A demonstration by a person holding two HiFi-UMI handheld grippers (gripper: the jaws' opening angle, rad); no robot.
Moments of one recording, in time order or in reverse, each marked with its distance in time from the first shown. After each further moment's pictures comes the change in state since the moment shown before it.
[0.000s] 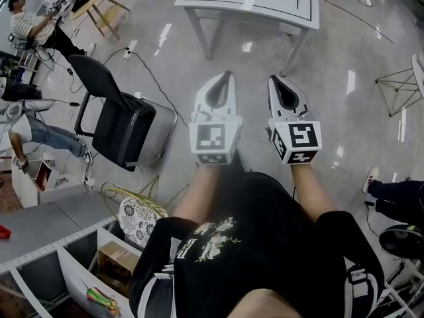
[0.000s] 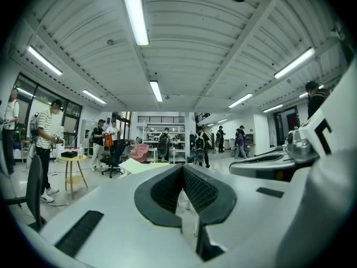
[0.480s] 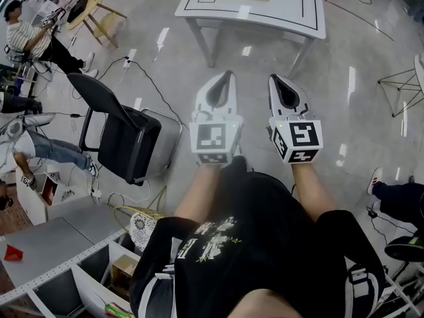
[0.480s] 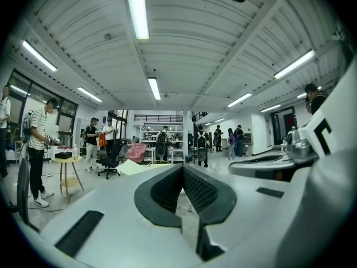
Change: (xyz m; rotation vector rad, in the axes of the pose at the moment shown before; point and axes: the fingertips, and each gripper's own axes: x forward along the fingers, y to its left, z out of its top) left arm 0.061 0.050 0.013 0.005 0.015 -0.040; right arm 0.075 -0.010 0.016 0.019 0.003 -0.034
